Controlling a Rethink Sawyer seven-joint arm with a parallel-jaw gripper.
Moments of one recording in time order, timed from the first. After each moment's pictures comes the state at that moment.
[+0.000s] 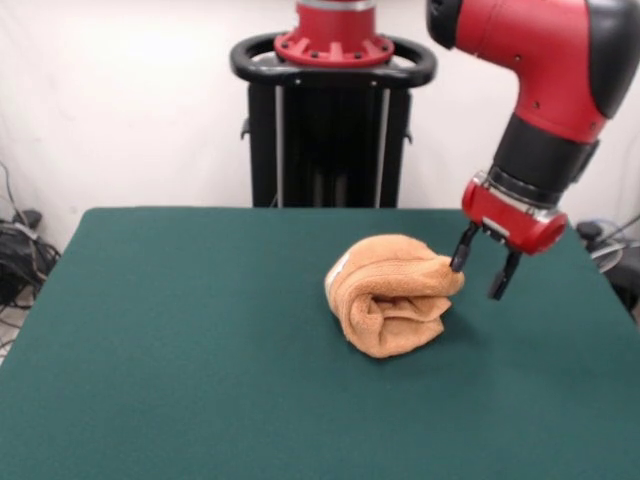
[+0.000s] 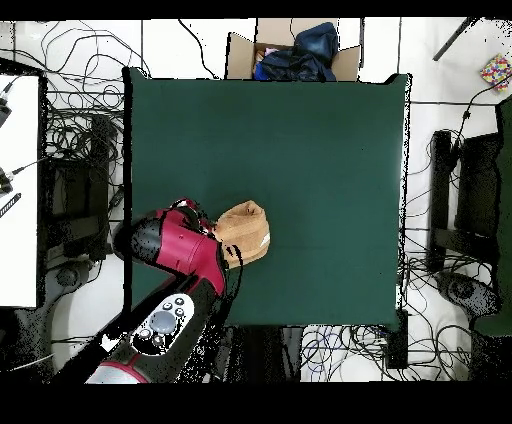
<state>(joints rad) 0.44 -0.39 -0.47 1.74 0.60 0.29 2.27</state>
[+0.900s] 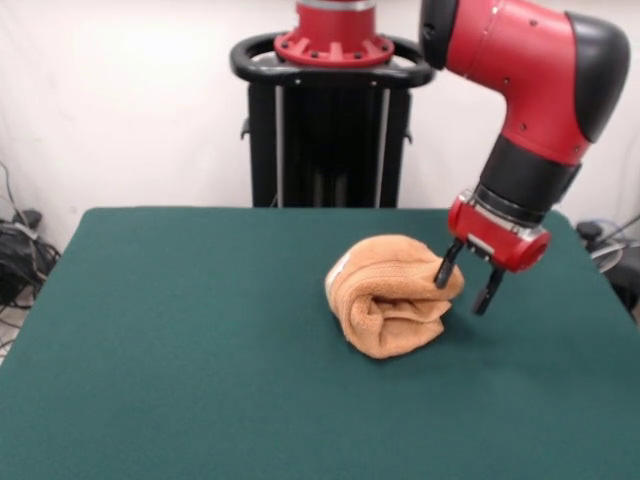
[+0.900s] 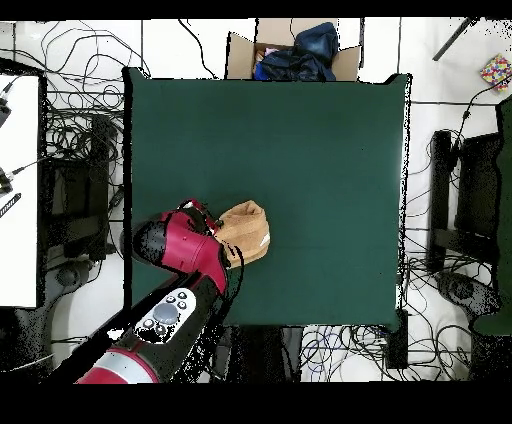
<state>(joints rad) 0.45 -0.34 -0.47 1.74 0.60 0.21 2.27</state>
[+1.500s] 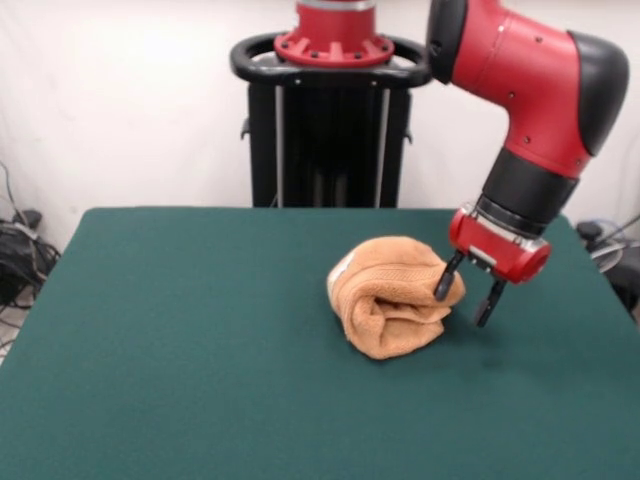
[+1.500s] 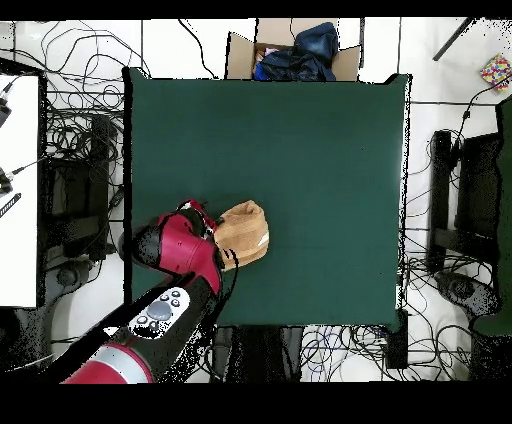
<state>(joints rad) 0.47 -0.30 -0.47 1.74 0.61 0.12 2.27</state>
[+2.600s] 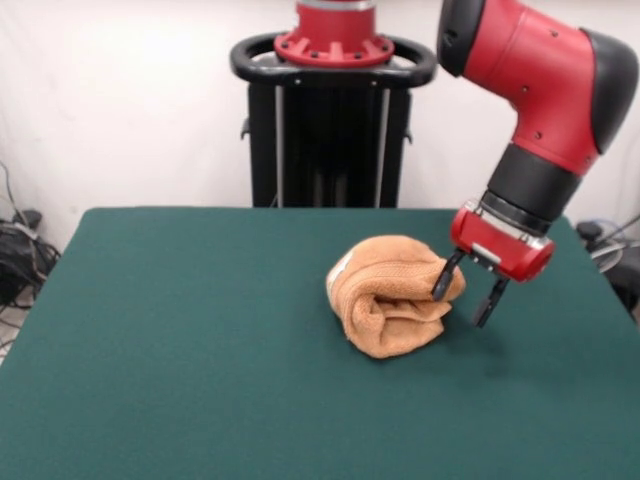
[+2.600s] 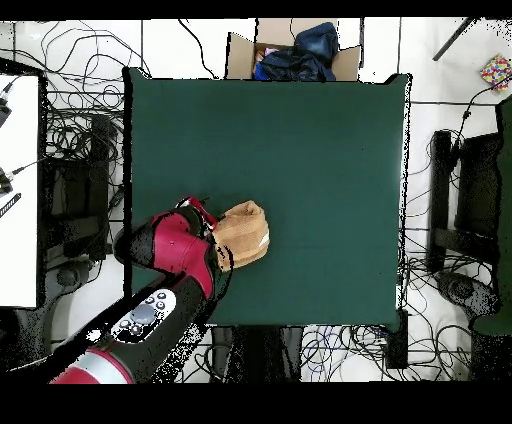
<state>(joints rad) 0.52 -0.26 -0.55 1.70 0.60 0.12 2.27</state>
